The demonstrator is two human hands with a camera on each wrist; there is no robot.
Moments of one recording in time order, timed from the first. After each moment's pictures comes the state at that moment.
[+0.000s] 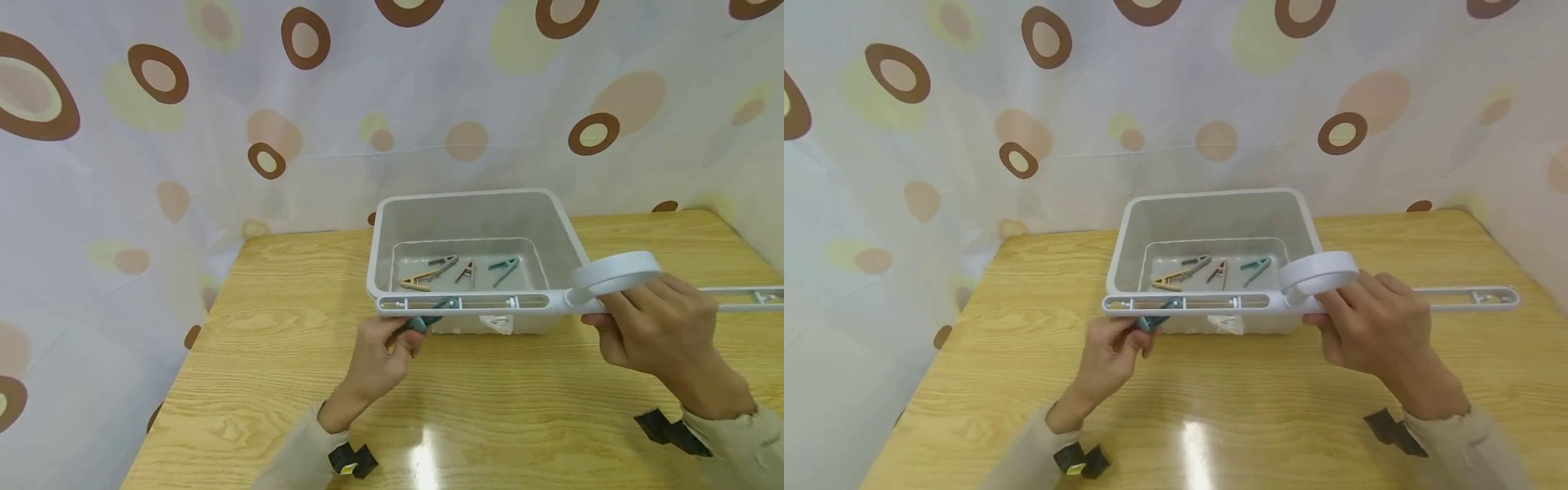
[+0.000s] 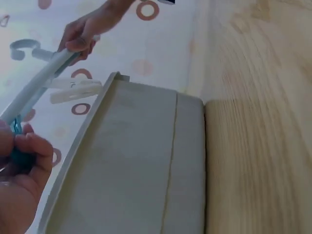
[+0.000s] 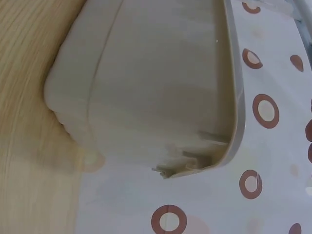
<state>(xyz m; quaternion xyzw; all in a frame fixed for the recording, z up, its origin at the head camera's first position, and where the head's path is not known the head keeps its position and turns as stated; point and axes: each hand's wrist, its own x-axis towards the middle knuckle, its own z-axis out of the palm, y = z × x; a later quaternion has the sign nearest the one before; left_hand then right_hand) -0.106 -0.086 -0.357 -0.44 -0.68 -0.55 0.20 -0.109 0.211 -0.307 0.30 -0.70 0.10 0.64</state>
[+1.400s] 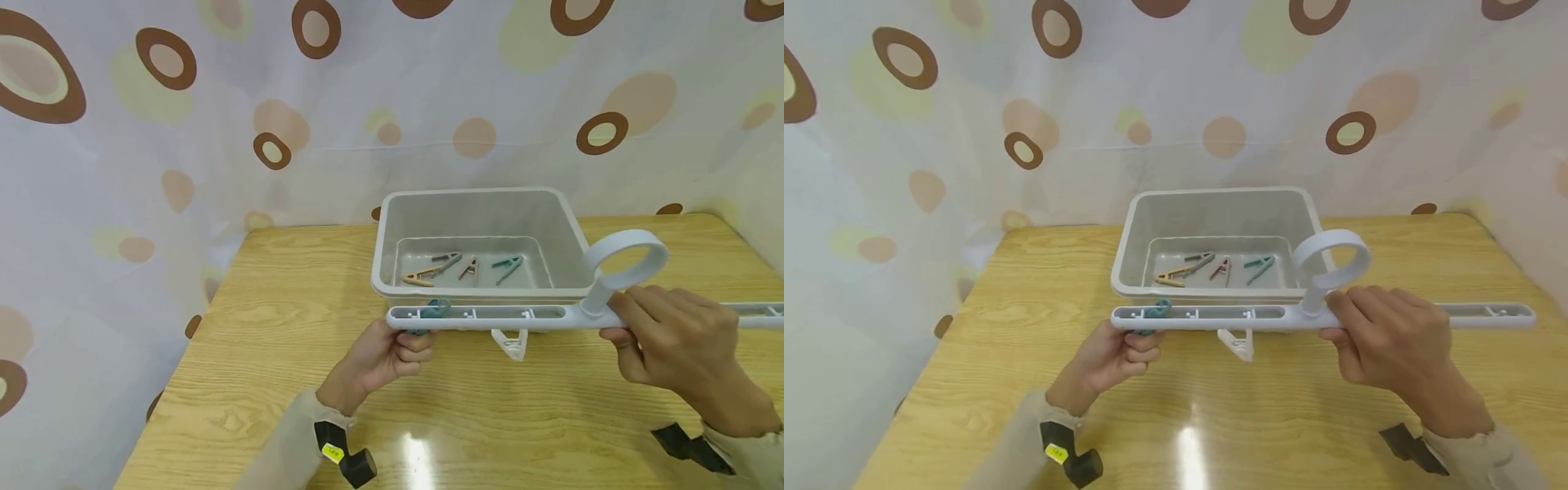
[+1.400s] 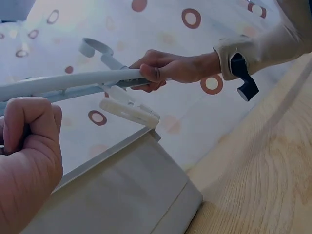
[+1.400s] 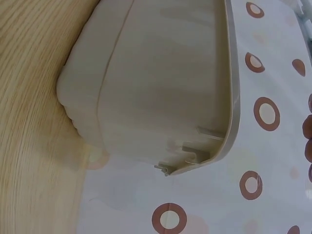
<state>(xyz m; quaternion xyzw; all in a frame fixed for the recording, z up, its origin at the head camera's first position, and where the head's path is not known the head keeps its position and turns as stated) -0.110 -0.098 -0.343 -0.25 -0.28 -0.82 -0.42 -0.101 0.225 -0.314 0.33 -0.72 0.10 0.60</state>
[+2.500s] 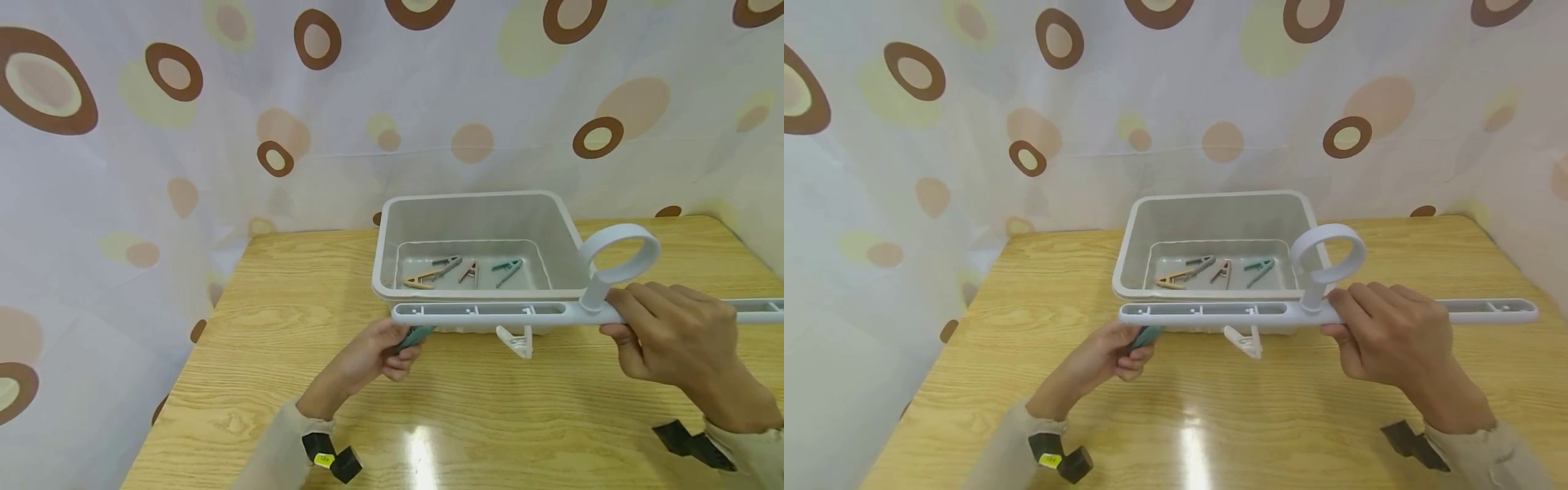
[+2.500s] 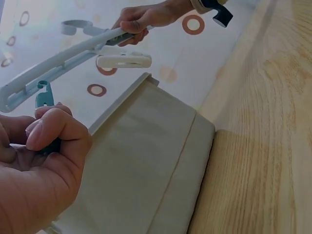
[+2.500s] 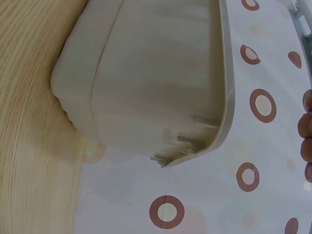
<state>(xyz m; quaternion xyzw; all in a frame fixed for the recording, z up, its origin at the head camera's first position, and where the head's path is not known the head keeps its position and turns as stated) -0.106 -0.117 -0.352 -0.25 -0.52 -0.74 -0.33 -0.096 0.223 -0.305 0.35 -0.73 0.09 0.59</state>
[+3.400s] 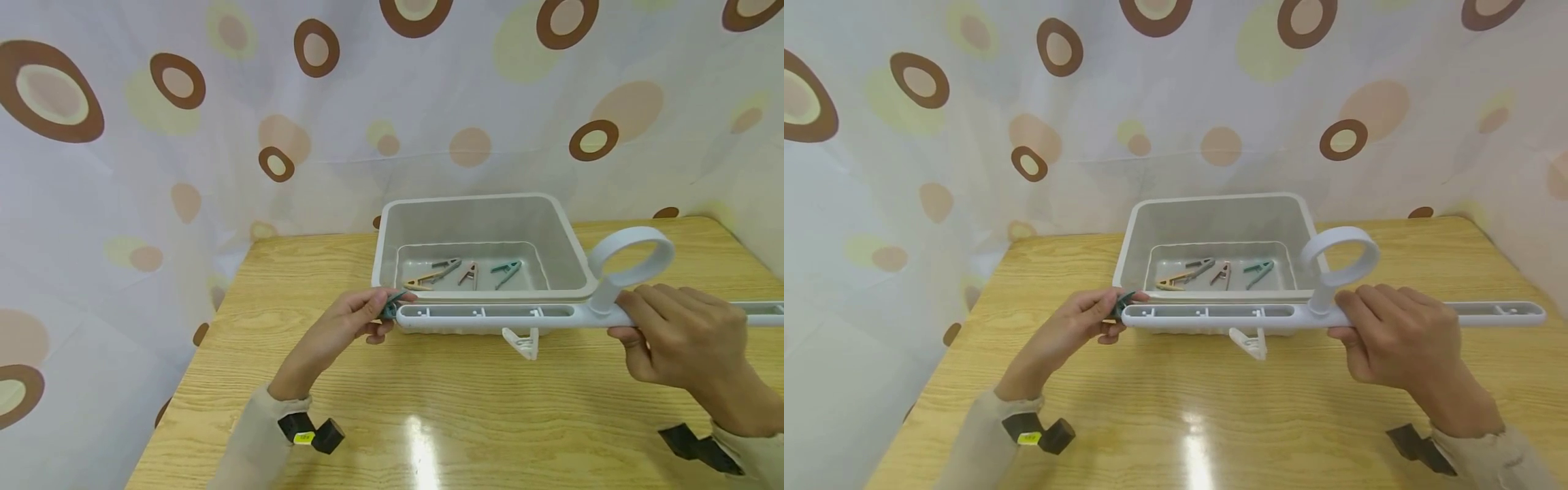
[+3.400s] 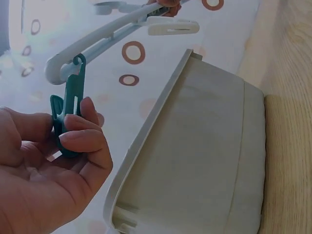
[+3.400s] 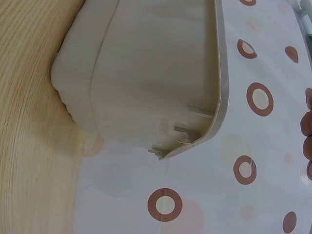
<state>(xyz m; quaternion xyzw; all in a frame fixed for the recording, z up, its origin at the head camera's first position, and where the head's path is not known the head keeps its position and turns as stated) -0.119 -0.142 -0.309 -0.27 -0.68 -0.65 -0.19 -0.098 0.235 -0.310 0.33 -0.72 0.09 0.61</state>
